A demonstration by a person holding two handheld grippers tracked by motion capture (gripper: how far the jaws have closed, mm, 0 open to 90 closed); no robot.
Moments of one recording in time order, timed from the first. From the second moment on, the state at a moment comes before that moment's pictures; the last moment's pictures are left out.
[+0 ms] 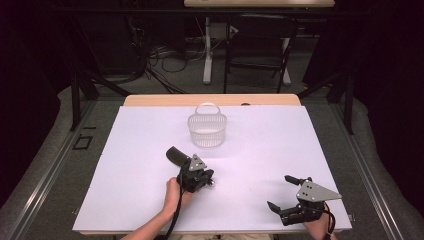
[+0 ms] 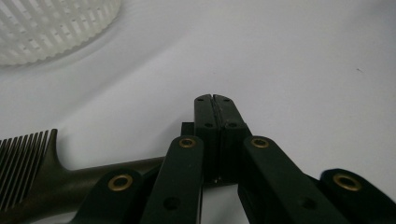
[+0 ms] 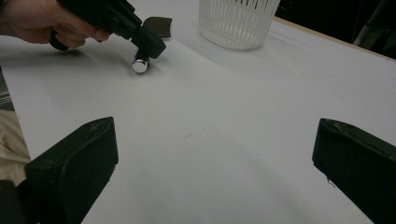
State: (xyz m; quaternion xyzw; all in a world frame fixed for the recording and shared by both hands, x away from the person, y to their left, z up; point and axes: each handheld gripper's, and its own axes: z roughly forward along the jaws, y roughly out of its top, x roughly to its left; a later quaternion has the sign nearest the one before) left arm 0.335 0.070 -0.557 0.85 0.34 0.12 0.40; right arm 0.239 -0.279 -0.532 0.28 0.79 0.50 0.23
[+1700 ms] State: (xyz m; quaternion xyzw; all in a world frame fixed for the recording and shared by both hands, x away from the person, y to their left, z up) left arm 0.326 0.119 -0.550 0.87 0.36 0.15 0.29; right arm 0.239 -0.282 -0.532 0.29 0.79 0.50 0.23
